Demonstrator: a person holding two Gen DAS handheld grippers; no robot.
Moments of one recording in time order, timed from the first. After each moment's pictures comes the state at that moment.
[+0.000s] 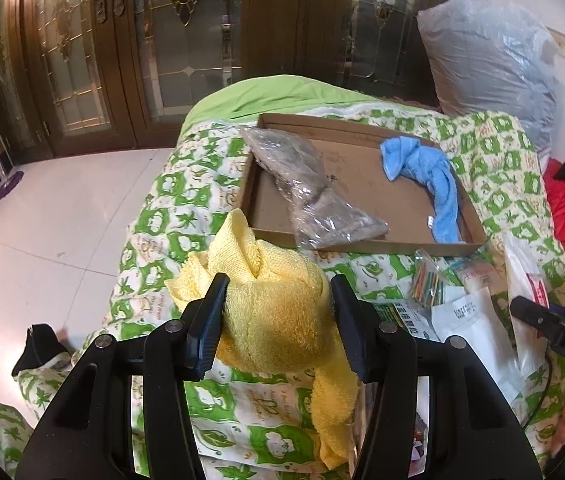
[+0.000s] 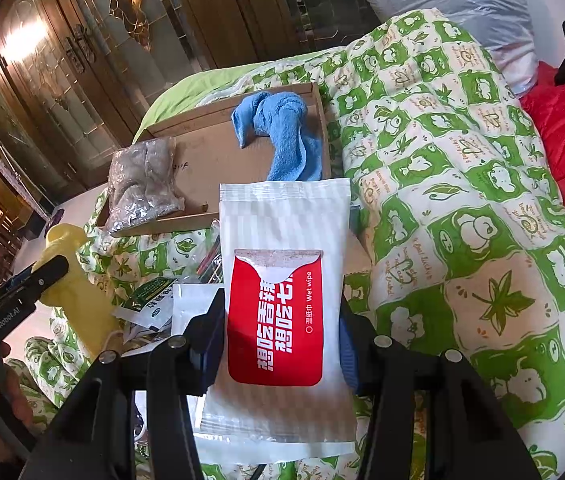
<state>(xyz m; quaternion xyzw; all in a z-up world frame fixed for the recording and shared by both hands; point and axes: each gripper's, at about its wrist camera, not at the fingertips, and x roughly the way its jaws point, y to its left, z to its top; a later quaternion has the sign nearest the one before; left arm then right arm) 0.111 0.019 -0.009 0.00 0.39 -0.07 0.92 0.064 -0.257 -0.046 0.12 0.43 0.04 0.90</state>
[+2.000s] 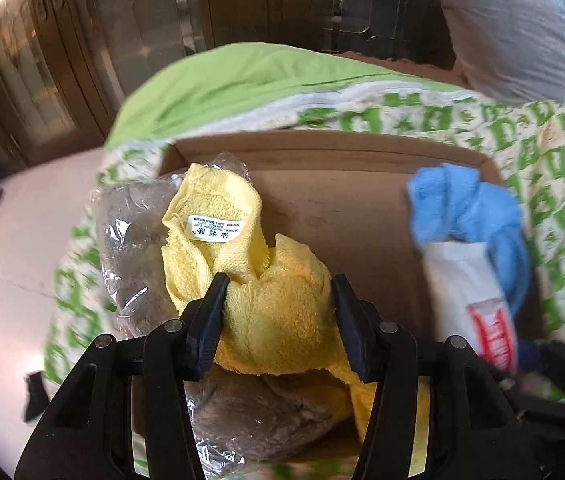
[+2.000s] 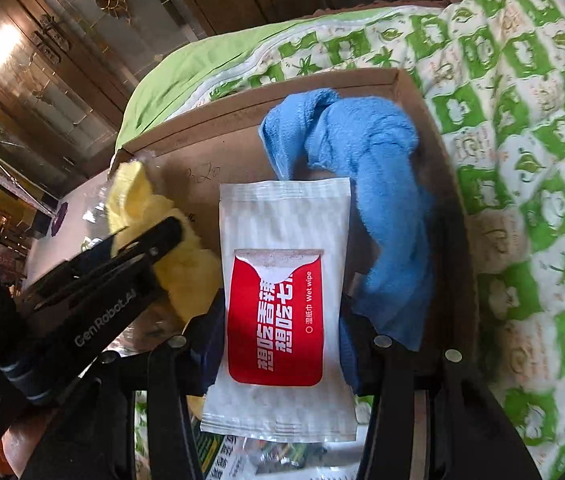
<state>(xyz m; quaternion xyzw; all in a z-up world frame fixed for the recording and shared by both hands) 0.303 -0.057 -0.042 0.06 0.45 -0.08 0.89 0.238 -0.207 -0.063 0.15 0.51 0.06 0.84</state>
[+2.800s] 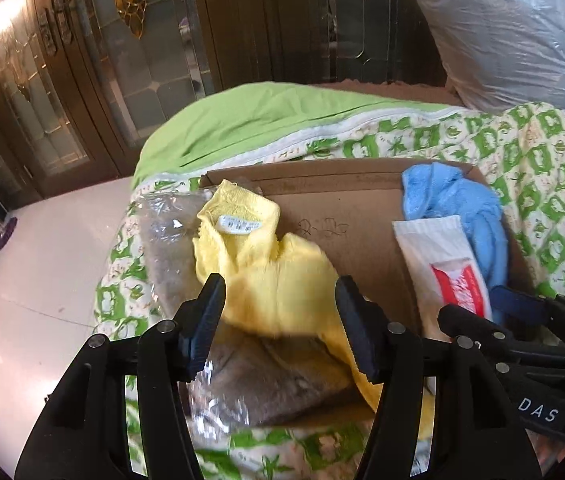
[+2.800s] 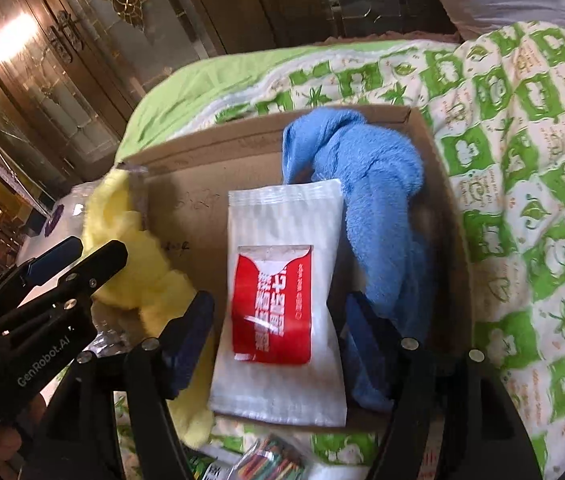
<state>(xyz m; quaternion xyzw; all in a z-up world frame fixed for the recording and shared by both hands) 0.263 -0.048 -0.012 0.08 0.40 -0.08 0.91 0.230 -0.209 -0.051 0.12 0.46 0.07 0.87</state>
